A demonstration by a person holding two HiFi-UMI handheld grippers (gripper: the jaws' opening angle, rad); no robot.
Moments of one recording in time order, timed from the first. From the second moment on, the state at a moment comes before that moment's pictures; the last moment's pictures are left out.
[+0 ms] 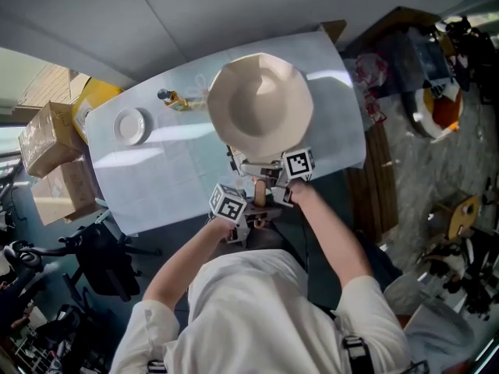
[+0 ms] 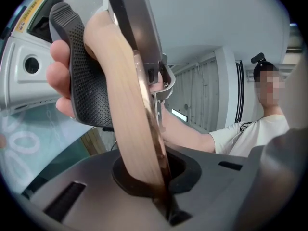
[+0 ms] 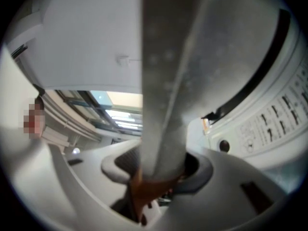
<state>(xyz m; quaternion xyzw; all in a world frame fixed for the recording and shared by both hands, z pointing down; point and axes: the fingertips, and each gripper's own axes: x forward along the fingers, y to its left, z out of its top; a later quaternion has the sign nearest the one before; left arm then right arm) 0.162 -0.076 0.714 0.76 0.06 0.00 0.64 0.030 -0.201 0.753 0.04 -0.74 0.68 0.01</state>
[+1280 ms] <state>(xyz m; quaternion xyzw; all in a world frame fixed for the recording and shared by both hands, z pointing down) 0.122 -0.109 0.723 0.74 0.03 -0.04 0.67 0.060 -0.209 0.769 0.09 -0.71 0.70 -0.01</state>
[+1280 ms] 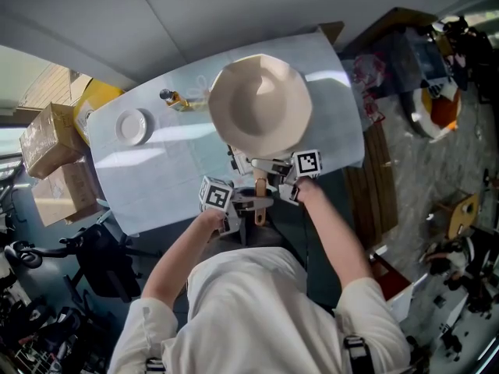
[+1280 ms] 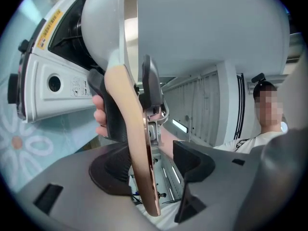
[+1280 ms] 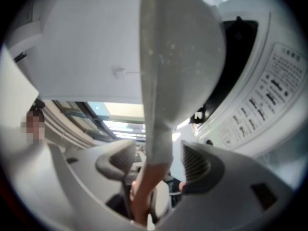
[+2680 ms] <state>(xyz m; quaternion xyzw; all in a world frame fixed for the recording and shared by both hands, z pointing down) 0.100 -0.148 0.731 0.74 -0.08 -0.05 0.66 0.076 -0.232 0.763 0.16 -0.71 0.69 -0.01</state>
